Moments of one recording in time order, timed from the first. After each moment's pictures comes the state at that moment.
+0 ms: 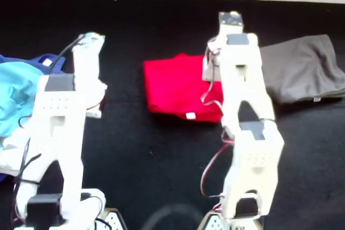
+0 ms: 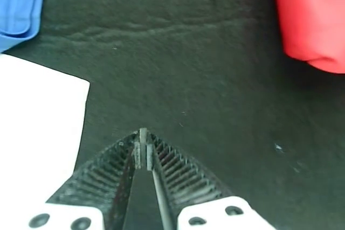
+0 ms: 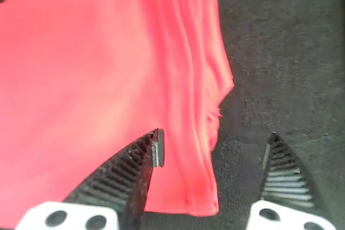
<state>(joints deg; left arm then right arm) -9.8 -22.3 31.3 69.2 -9.5 -11.1 33.7 -29.7 83.1 -6.3</state>
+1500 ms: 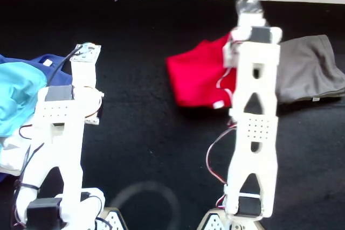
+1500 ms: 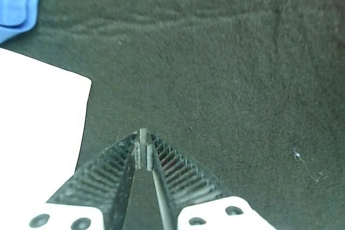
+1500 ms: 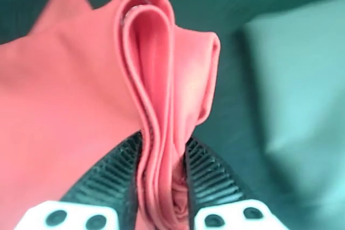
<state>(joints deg) -11.2 -23.6 38.4 63.1 -10.2 1.7 63.1 -90.6 100.4 9.3</state>
